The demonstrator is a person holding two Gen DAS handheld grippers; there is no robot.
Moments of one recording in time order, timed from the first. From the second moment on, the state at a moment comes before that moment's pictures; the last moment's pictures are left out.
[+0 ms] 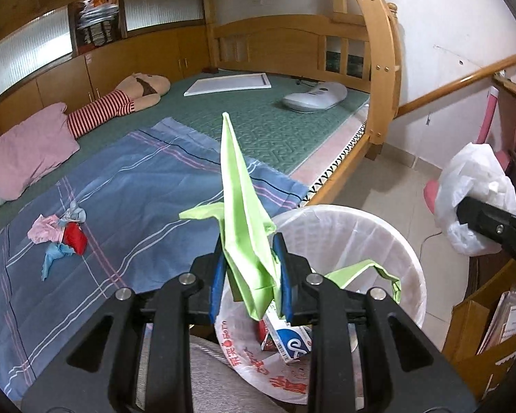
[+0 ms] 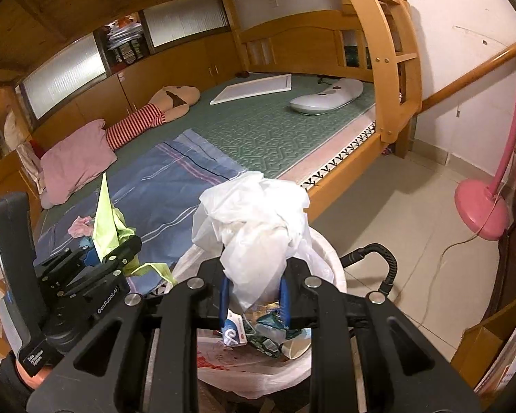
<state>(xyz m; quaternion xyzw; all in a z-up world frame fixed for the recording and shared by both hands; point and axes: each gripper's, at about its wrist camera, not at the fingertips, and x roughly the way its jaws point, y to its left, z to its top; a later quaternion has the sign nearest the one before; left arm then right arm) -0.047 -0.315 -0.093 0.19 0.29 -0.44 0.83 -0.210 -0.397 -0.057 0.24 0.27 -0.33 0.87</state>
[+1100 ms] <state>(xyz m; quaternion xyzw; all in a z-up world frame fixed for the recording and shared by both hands) -0.050 -0.351 -0.120 0.22 0.32 -0.45 0.81 -0.219 -0.410 -0.070 0.26 0.28 -0.34 0.86</state>
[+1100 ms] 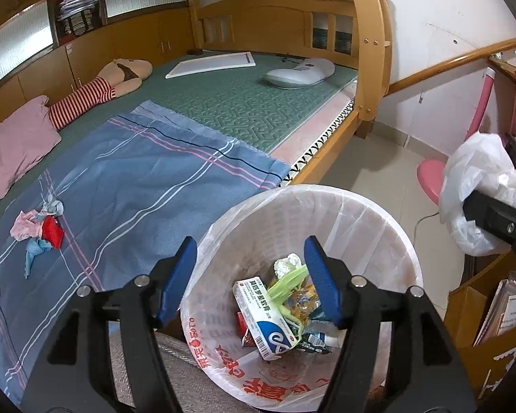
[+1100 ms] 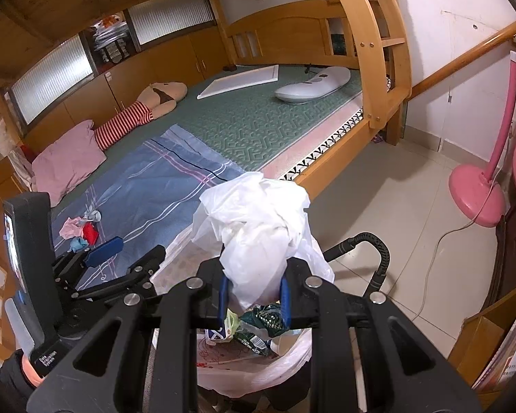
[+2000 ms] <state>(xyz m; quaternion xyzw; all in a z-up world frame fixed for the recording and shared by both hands) -0.008 -0.322 -0.110 0.17 0.33 -0.42 0.83 -0.181 -0.417 -0.088 0.25 0.33 -0.32 0.86</state>
